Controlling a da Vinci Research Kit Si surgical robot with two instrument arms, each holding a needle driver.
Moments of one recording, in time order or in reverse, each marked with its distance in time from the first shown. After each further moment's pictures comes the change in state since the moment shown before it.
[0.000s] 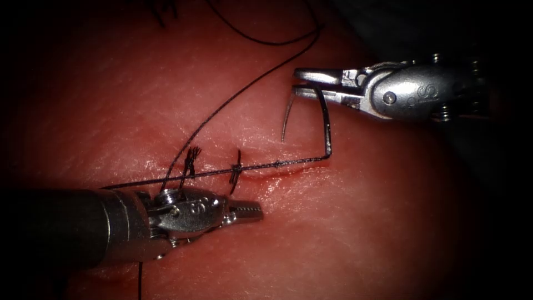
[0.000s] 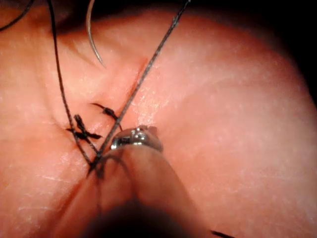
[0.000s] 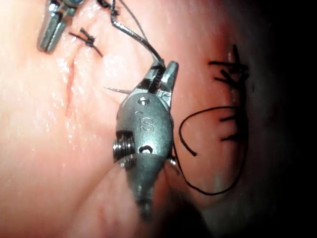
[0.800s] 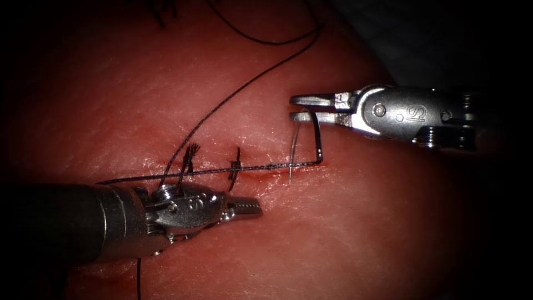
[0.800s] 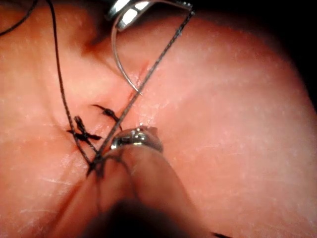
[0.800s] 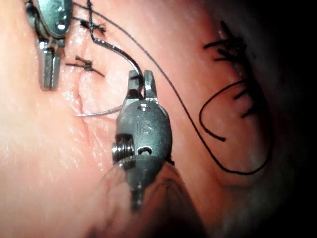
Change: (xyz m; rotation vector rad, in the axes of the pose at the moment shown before) right arm 0.000 -0.002 0.000 0.093 -0.121 0.228; left arm 0.001 0.000 0.000 -0.003 -0.001 0.001
